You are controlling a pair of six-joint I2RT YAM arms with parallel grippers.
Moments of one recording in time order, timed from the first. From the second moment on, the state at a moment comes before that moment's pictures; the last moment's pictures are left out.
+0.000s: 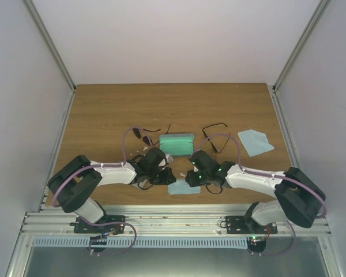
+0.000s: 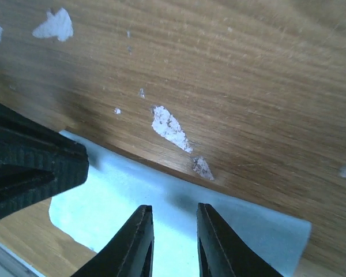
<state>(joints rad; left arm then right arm) -0.80 1.55 0.62 0.00 0.39 -0.78 0.86 1.34 0.61 -0.30 -0.10 0.64</state>
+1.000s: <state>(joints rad) -0.86 1.46 0.71 -0.31 0.16 -0.83 0.91 1.33 0.70 -0.63 0.23 0.81</state>
